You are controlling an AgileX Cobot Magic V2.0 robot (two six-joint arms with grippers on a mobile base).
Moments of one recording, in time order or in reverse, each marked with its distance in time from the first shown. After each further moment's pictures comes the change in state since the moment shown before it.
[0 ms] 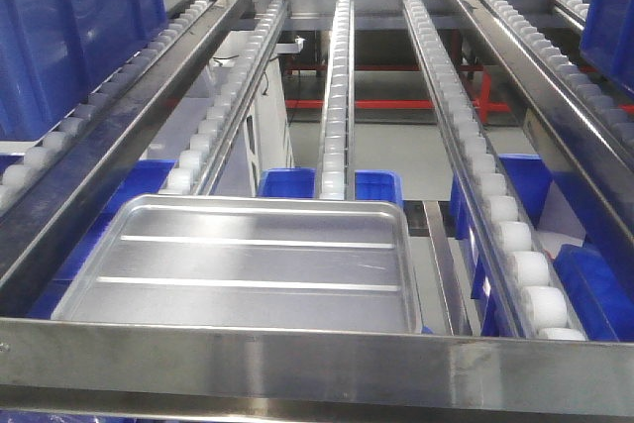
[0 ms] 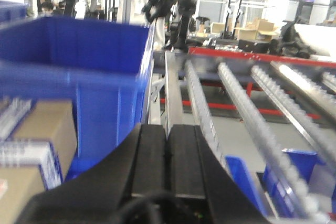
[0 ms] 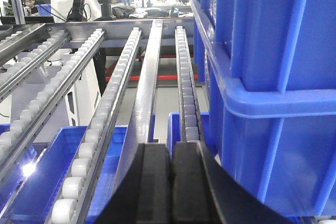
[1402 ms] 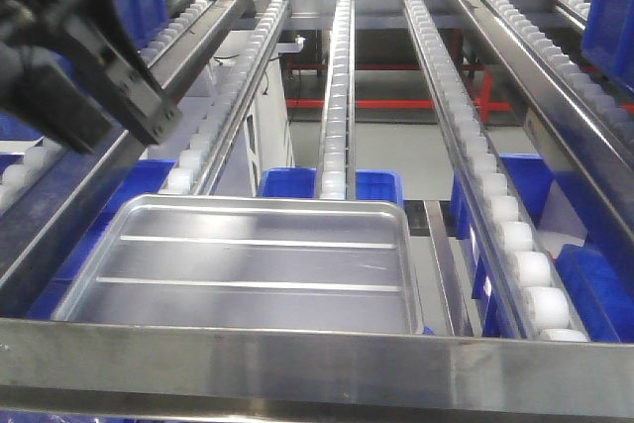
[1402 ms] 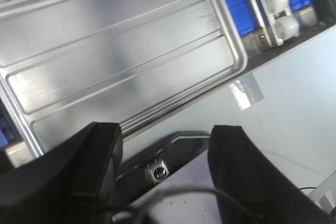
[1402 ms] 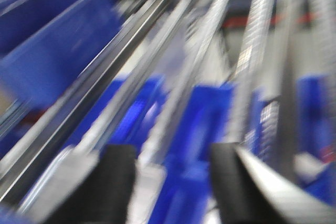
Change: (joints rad) left arm -0.431 1.270 -0.707 -0.344 0.622 0.211; right arm 0.473 0.435 -0.551 0.032 0.368 0.137
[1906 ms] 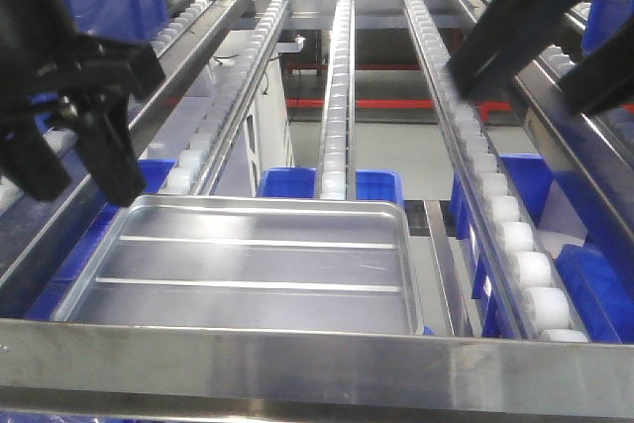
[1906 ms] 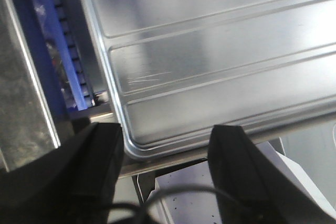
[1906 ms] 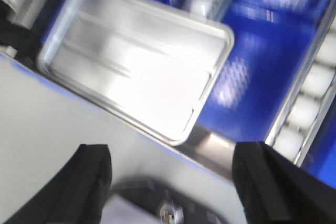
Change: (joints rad) left arm 0.000 0.183 -0.070 0.384 0.045 -0.415; right arm 0.209 0.696 -0.295 0.032 0.266 0.072
